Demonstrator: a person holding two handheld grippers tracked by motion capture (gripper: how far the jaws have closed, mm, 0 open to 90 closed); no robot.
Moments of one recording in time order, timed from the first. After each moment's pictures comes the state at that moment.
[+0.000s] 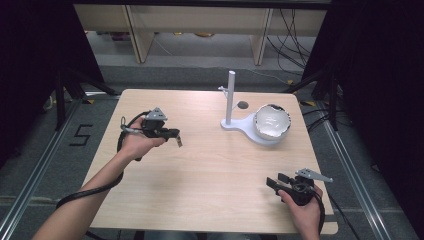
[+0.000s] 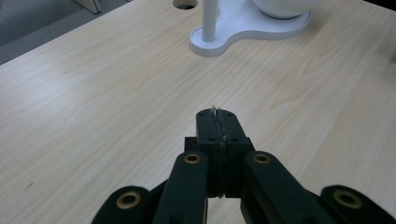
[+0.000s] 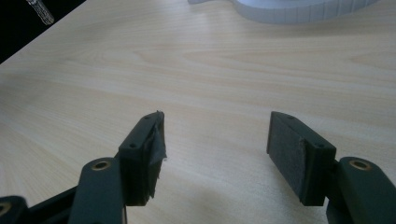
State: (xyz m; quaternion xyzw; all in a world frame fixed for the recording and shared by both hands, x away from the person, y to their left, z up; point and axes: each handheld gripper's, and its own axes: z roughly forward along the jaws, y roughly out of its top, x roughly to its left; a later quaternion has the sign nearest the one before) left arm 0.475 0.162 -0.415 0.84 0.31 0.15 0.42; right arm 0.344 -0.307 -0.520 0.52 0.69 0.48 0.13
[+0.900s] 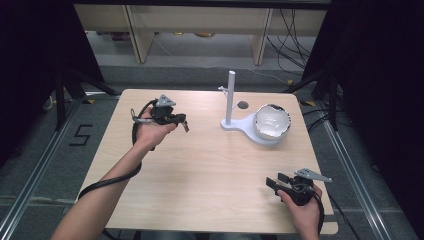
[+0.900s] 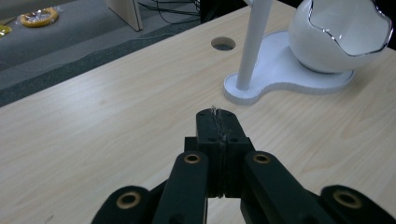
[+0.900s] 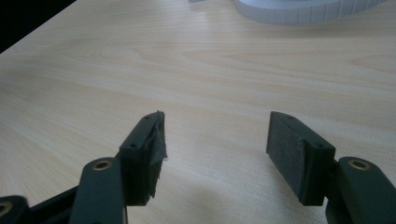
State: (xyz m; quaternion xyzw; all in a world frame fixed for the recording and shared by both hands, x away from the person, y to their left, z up) left arm 0.501 0.132 -0.395 0.79 0.38 0.20 0.44; right arm 0.343 -0.305 -0.519 0.51 0.70 0.48 0.13
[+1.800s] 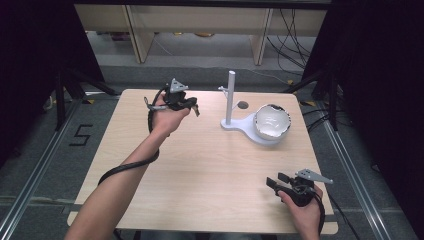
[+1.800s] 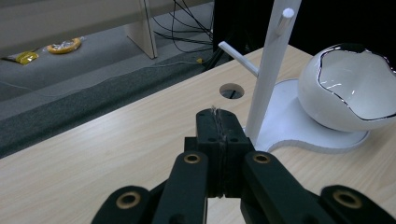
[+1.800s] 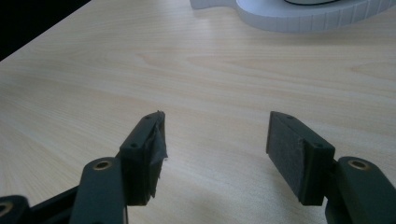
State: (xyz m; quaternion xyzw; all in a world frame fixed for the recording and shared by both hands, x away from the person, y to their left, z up) left arm 0.528 0.093 -0.371 0.76 0.39 0.24 0.47; right arm 0.339 -0.303 -0.516 0.53 0.69 0.48 0.12
